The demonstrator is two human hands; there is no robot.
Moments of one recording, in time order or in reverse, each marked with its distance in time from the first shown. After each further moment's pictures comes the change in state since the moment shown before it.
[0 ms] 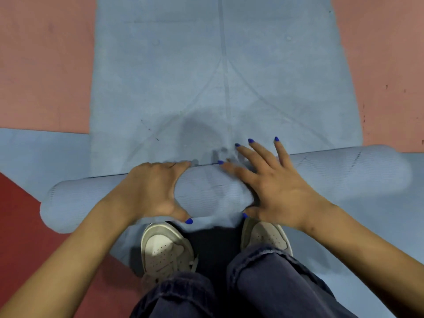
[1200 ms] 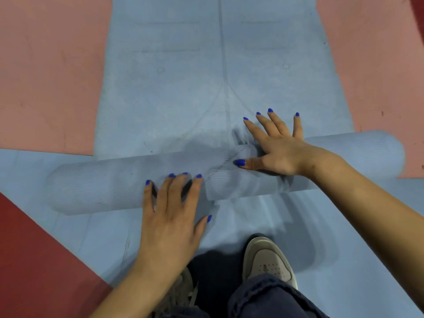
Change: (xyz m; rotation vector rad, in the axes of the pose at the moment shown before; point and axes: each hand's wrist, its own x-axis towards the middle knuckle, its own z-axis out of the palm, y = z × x) left_hand -0.010 0.048 0.044 0.200 0.715 -0.131; right_hand 0.074 0.061 -0.050 0.104 -0.212 0.352
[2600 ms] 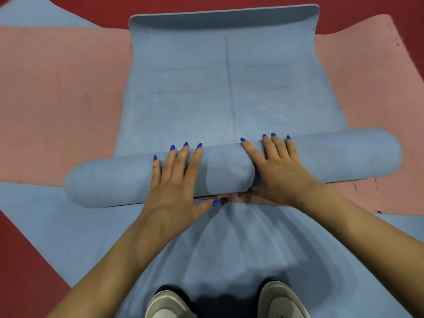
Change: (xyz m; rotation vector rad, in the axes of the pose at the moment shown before) left_hand 0.101 -0.045 -0.007 -0.121 -0.009 0.022; right_hand 0.023 -0.014 -0.002 -0.131 0.361 -0.077
